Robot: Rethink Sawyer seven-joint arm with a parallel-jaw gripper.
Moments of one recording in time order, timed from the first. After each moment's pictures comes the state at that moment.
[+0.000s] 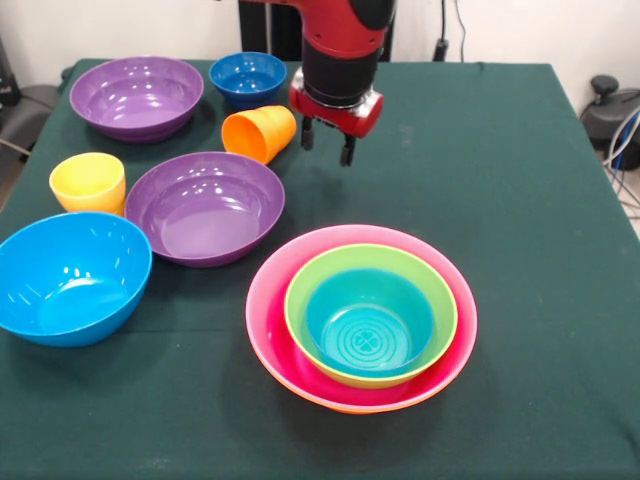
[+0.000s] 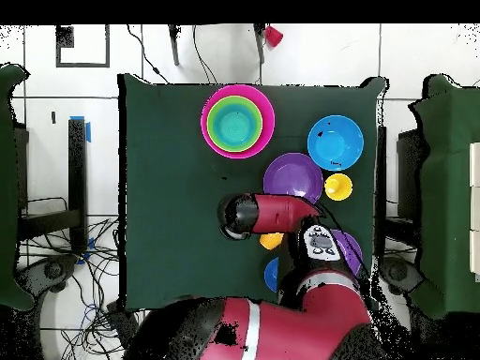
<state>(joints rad) -0.29 -0.44 0.04 1.67 -0.25 0.53 2.20</state>
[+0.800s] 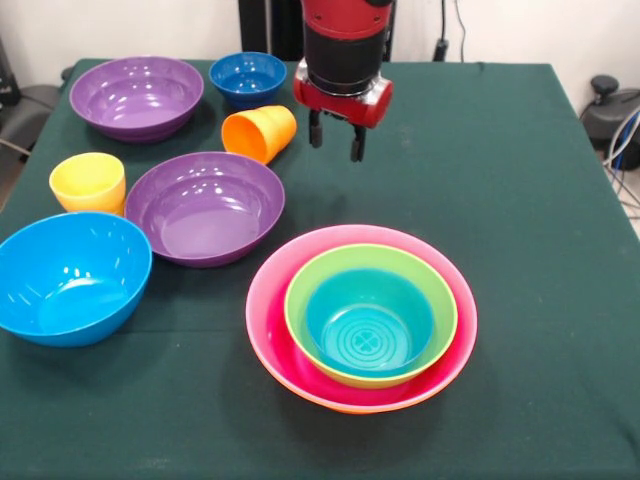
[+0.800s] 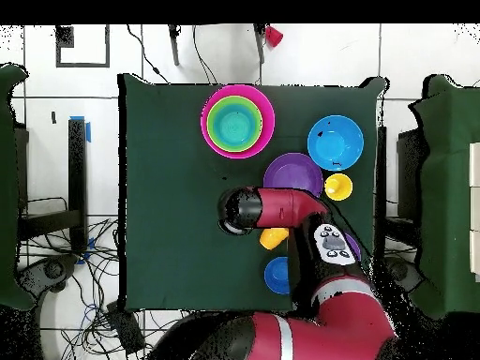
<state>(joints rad) -0.35 -0.51 0.13 1.68 -0.29 0.55 2.20</state>
